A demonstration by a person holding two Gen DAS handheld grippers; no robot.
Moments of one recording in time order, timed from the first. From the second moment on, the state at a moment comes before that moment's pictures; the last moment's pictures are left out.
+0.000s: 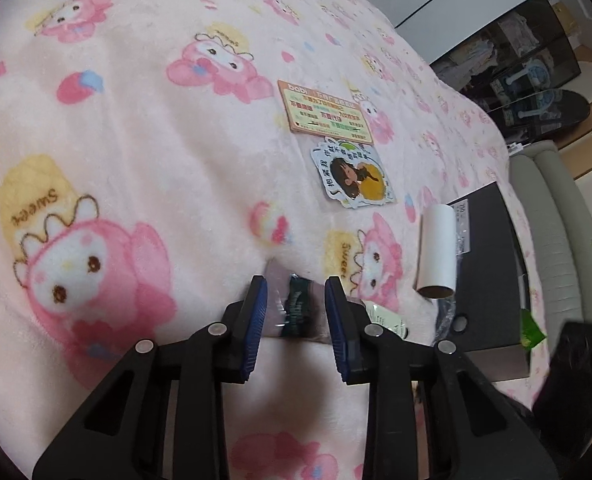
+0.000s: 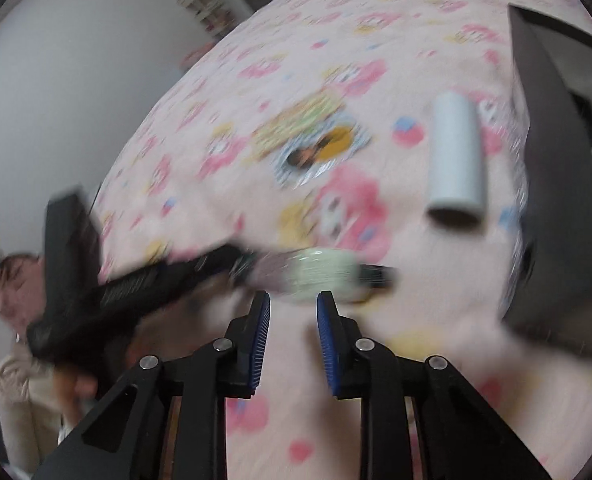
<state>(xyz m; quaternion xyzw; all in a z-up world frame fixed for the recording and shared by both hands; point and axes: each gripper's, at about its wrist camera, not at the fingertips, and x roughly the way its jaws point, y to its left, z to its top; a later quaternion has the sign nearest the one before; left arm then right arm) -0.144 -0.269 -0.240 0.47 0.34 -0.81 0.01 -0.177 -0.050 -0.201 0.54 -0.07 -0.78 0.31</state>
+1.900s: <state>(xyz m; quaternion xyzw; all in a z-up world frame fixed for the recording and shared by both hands) -0.204 -0.042 -0.116 0.46 0.26 -0.83 -0.18 -0.179 0.200 -0.090 0.39 -0.18 -0.89 0.17</state>
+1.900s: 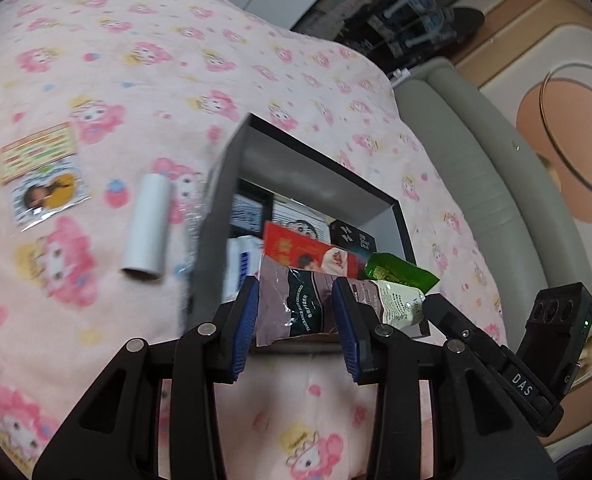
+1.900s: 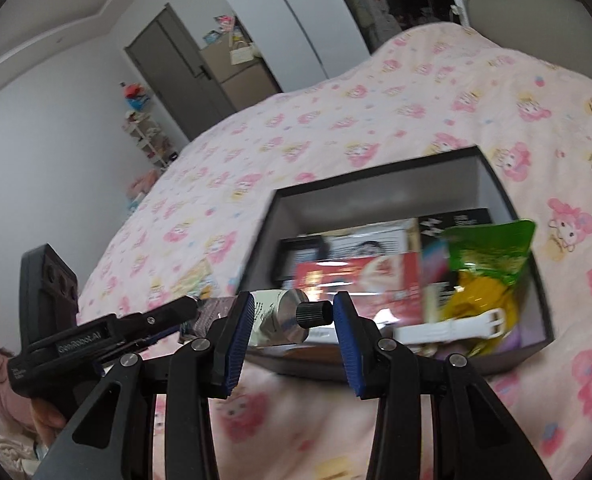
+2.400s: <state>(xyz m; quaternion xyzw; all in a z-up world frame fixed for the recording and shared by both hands) -0.233 0.021 -0.150 0.50 0.16 -0.83 -0.15 -0.211 0.241 -0.151 0.42 -0.19 -0.88 0.13</state>
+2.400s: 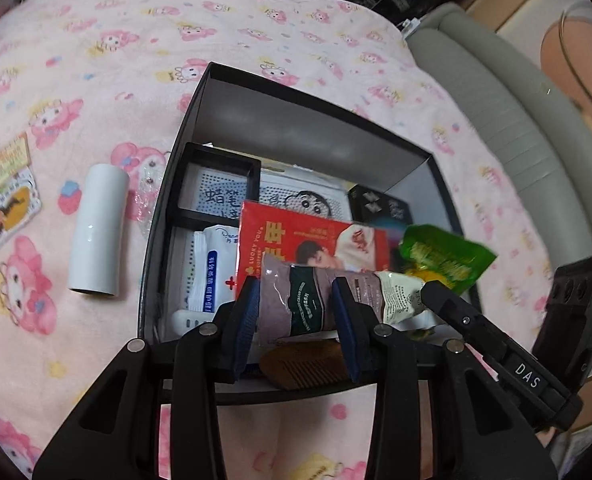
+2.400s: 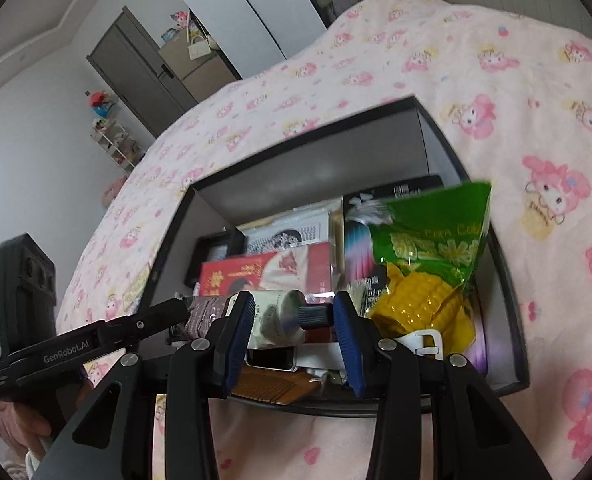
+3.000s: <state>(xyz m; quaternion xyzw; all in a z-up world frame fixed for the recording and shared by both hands) -0.193 0.042 -0.143 0.46 0.13 -0.87 -0.12 -0.175 0.204 -0.136 0.43 -0.07 -0.90 0.04</state>
